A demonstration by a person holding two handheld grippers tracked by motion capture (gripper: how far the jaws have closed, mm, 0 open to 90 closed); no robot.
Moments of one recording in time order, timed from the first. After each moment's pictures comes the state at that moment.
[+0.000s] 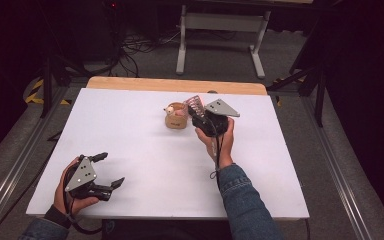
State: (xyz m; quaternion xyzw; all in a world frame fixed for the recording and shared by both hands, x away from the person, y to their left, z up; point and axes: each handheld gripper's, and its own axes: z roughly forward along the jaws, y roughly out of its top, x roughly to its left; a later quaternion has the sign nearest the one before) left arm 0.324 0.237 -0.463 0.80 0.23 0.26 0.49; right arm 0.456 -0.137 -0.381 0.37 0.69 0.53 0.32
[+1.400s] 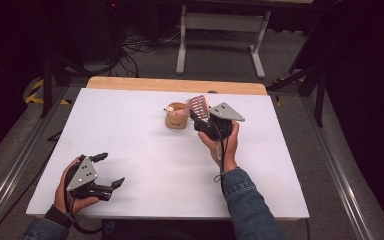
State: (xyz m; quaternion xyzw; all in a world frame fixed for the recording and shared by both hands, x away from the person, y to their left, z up) left arm 0.325 0.237 -0.464 0.81 0.23 0.26 0.48; right arm 0.446 -0.148 -0.383 0.37 0.69 0.53 0.33
